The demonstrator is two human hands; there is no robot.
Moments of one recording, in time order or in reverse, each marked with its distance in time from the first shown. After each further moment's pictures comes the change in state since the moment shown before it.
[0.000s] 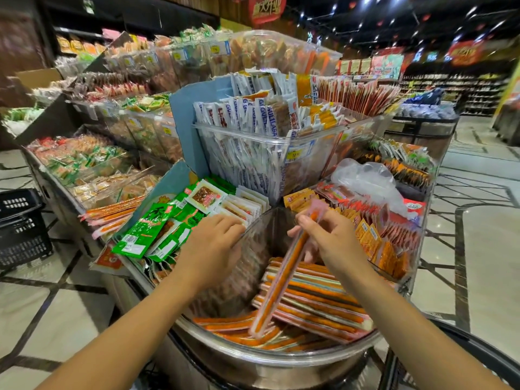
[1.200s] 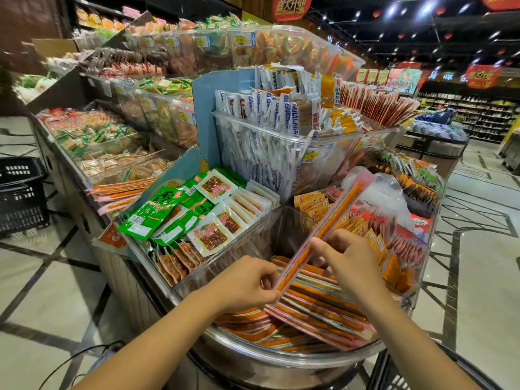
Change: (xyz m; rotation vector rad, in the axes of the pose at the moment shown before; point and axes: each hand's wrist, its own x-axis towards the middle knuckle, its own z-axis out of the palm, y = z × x) left_hand -0.016 0.056 0.010 -0.833 -0.559 -0.293; right_hand -0.007 0.023 -0.010 -0.387 0.051 0.000
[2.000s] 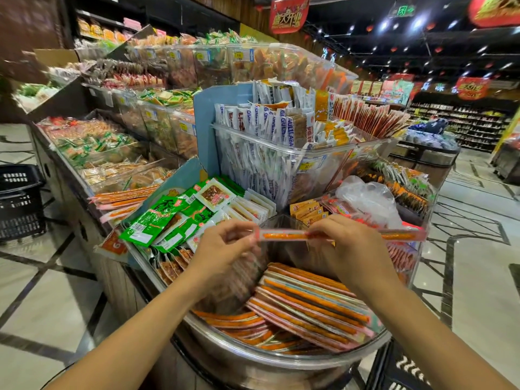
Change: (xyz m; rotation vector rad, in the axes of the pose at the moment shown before) left_hand -0.016 0.027 -0.043 -0.680 0.557 -0.018; right_hand 0.010 -0.032 -0.030 -0.687 0.064 -0.659
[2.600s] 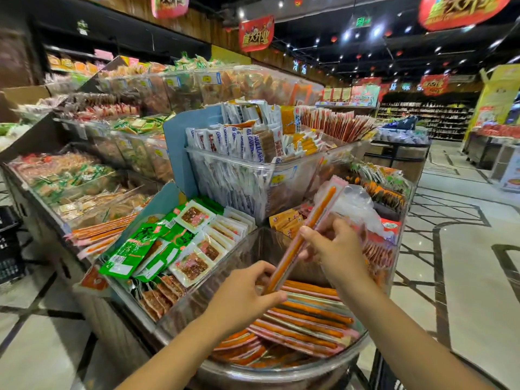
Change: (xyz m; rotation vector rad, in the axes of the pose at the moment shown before) left_hand -0.012 -0.012 0.052 0.654 -0.328 0.138; right_hand 0.001 -0.007 -0.001 1.024 0.221 0.794
